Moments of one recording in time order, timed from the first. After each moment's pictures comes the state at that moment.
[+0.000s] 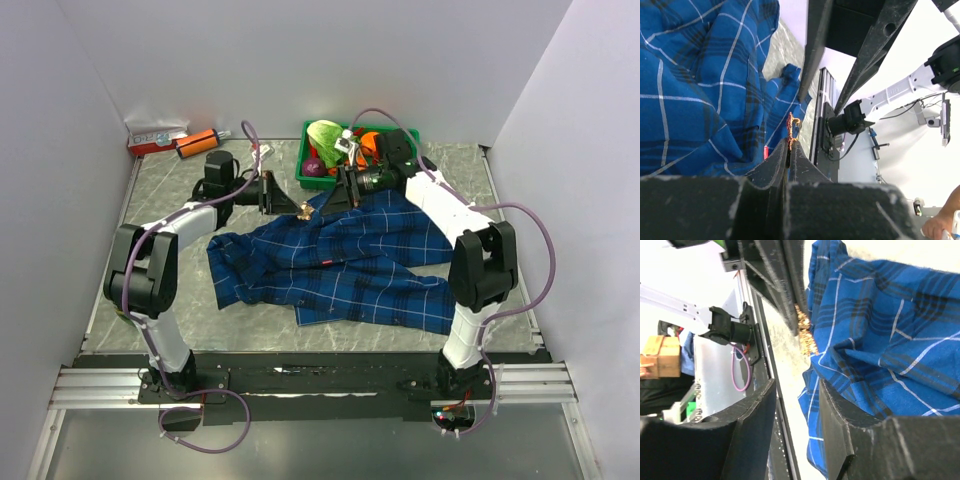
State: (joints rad) left arm -0.24 1.81 1.18 0.33 1.24 -0.61; right arm 0.34 1.87 1.61 -0.57 -1.08 0.05
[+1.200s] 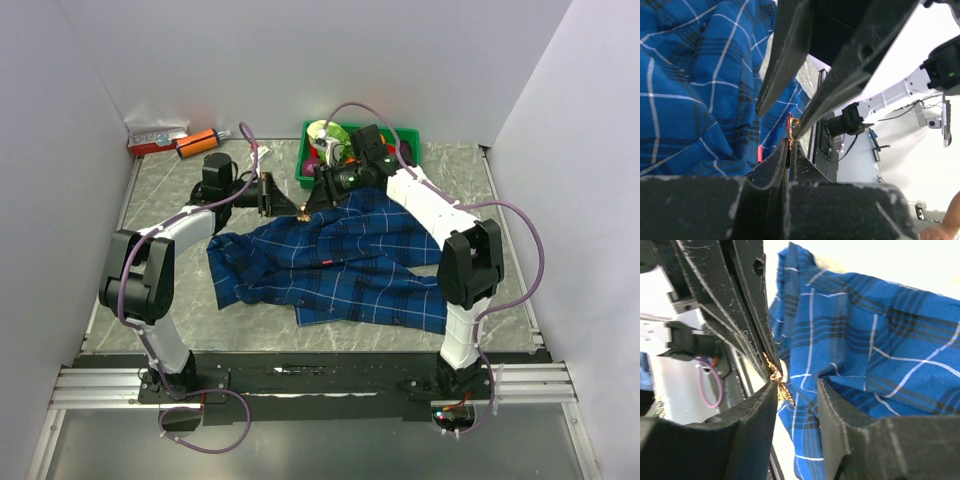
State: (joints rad) left arm -0.25 1.76 1.13 0.38 1.23 -0.64; right arm 0.45 1.92 1.75 -0.62 -0.83 0.06
